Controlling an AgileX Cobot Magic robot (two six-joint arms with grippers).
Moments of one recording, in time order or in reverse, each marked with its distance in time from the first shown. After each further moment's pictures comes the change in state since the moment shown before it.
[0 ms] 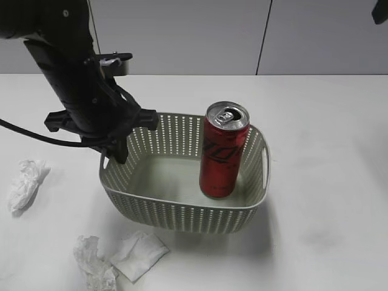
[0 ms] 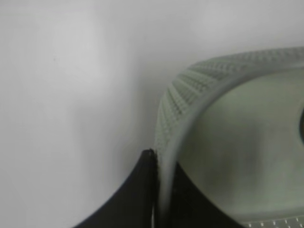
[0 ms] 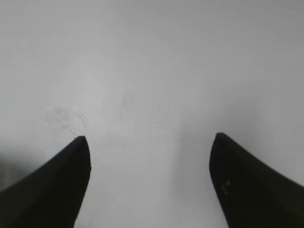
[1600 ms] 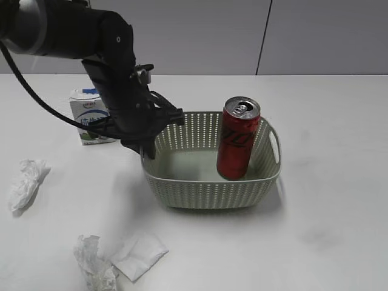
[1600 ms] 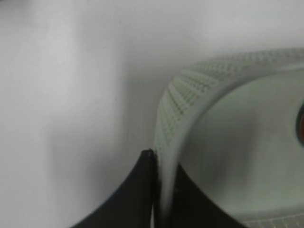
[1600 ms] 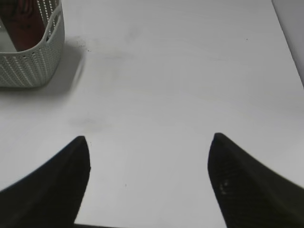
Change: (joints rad) left arm 0.001 0.247 -0.186 -0.027 -0.070 -0.133; right arm -0.007 -1.756 1.349 -0.021 -0.162 0.016
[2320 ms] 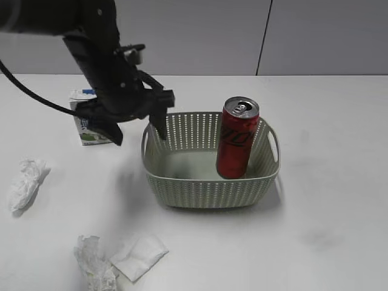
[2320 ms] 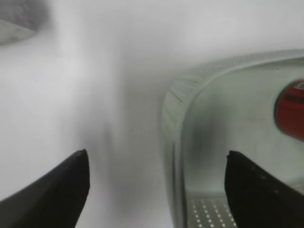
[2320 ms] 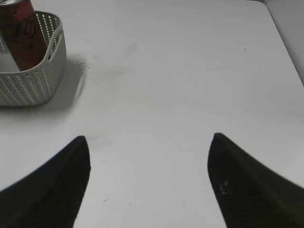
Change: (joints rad) left arm 0.039 -0.055 -0.024 -0.016 0.047 0.090; right arm 0.000 -0.004 0.030 0.002 -0.074 0.045
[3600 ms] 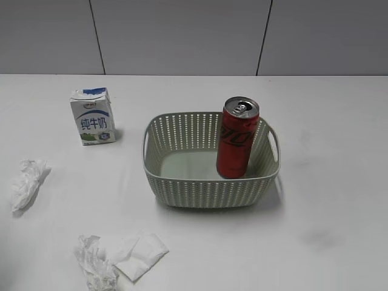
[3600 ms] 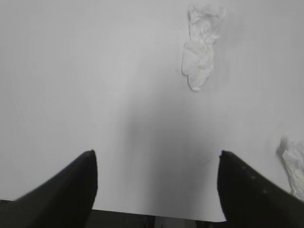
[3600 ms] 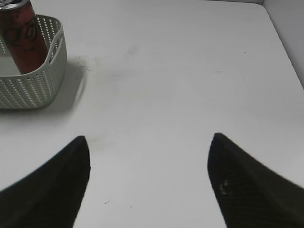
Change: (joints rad) left arm 0.571 -0.823 0.533 0.136 0.246 0.365; right arm 0.000 0.000 0.001 0.000 -0.008 0.004
